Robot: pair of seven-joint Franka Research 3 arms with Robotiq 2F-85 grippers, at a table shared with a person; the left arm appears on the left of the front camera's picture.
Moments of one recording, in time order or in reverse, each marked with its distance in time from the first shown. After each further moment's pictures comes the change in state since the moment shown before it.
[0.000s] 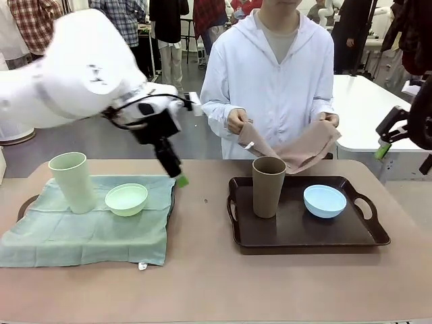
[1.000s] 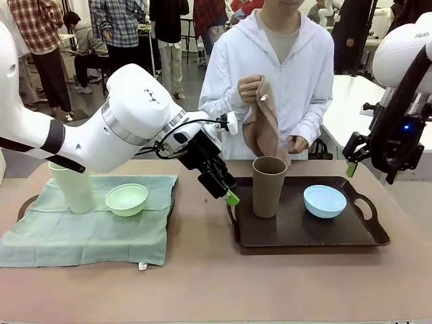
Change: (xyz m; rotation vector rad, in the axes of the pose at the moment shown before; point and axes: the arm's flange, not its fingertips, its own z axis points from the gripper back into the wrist) left arm 0.033 -0.010 -0.082 -0.227 -0.269 -0.172; right arm 0.043 0.031 -0.066 -0.110 0.011 0.083
